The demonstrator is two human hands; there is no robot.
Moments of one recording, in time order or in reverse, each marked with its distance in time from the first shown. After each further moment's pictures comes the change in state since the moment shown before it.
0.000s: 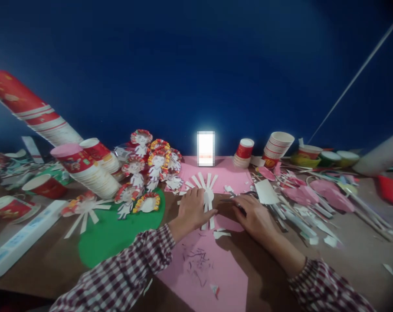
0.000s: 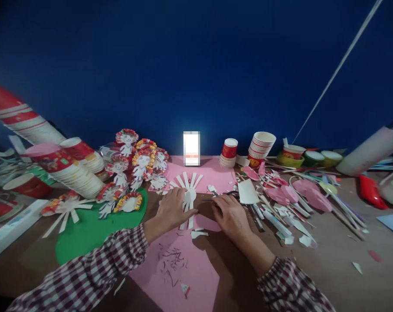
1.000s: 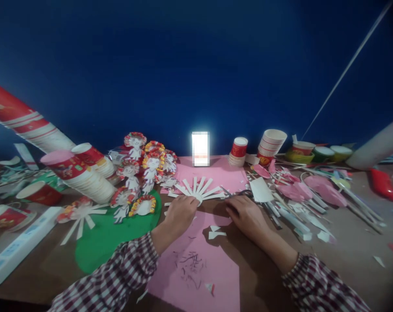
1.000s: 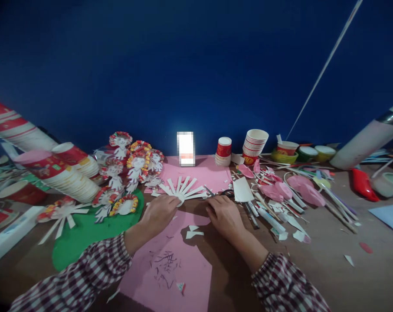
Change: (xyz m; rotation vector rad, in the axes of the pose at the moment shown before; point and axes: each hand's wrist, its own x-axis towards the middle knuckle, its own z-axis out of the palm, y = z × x) left_hand -0.009 -0.018 -0.015 0.160 -0.131 0.271; right_hand 0.000 0.002 0.002 -0.013 -0.081 0.005
